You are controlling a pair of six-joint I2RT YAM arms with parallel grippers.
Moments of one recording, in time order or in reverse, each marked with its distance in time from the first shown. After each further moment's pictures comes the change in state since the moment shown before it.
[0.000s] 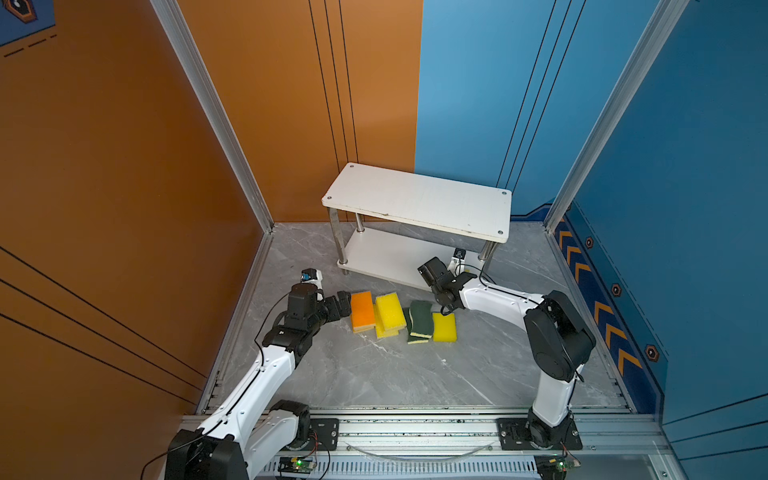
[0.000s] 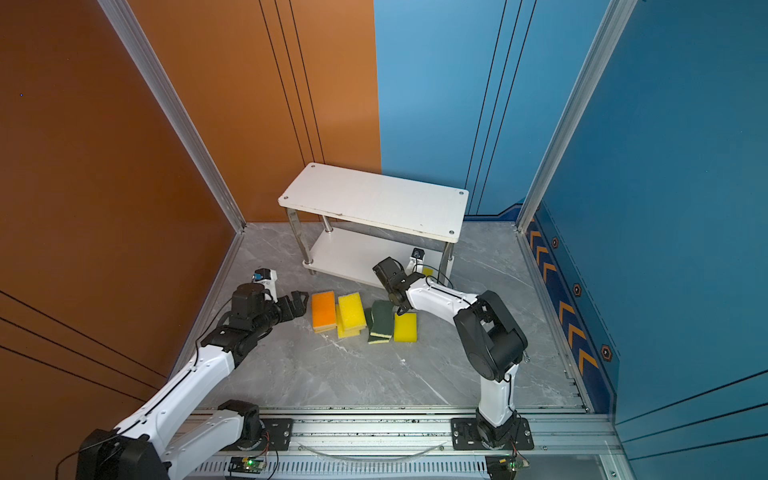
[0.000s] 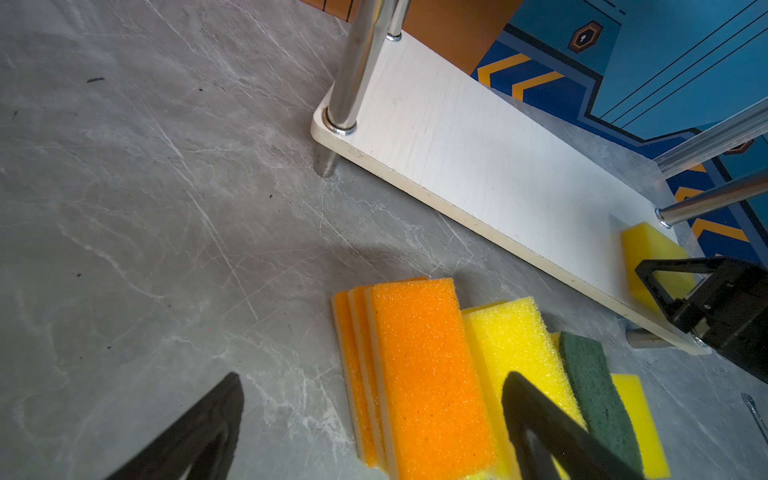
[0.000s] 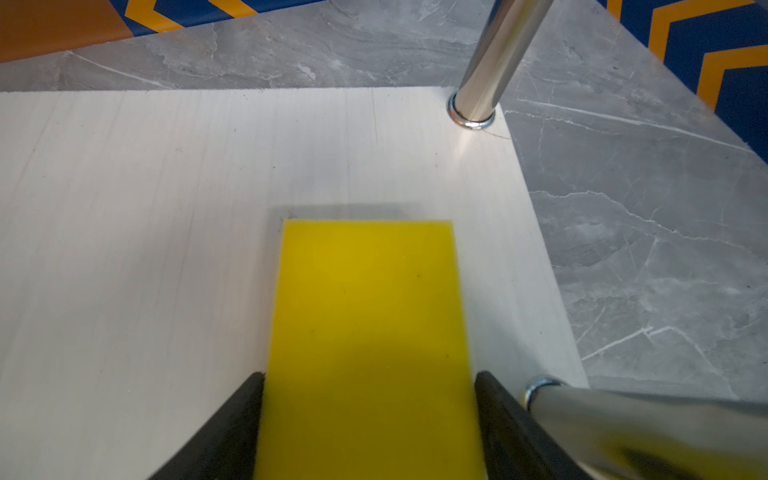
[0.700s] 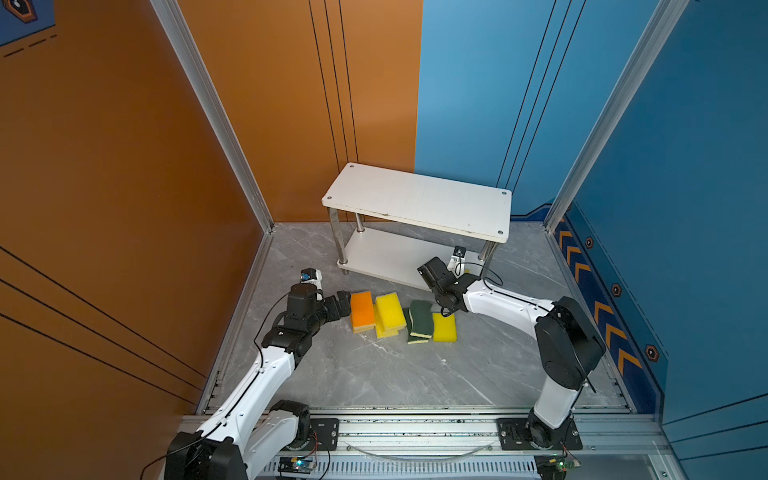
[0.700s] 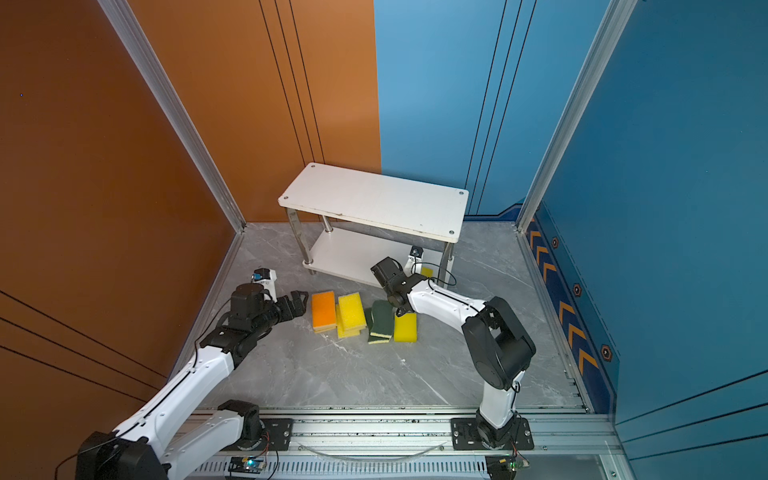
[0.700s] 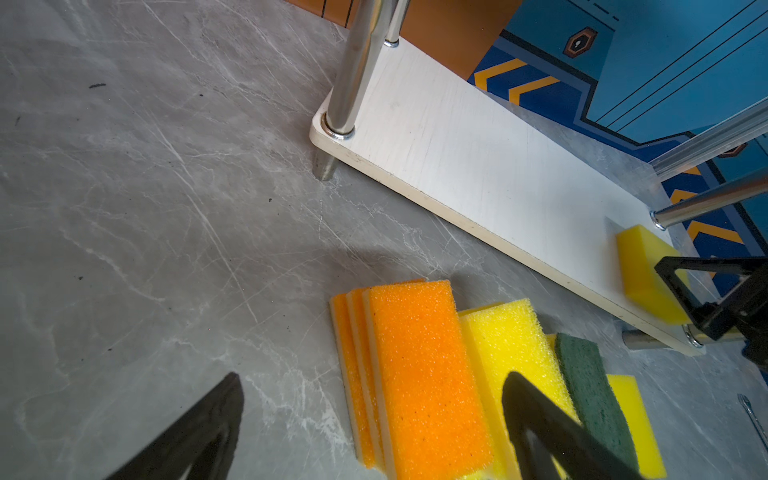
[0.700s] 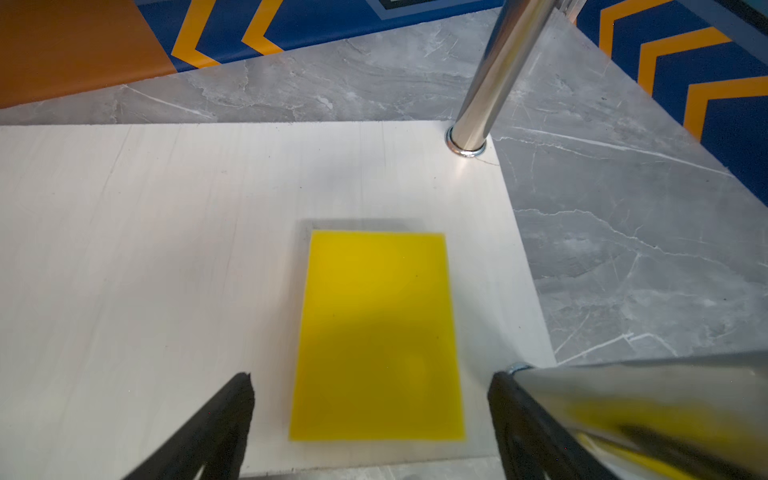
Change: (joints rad) left arm 0.000 -0.011 0.000 0.000 0.000 0.000; right arm 0.040 -0.079 -0.027 0.000 0.031 -0.028
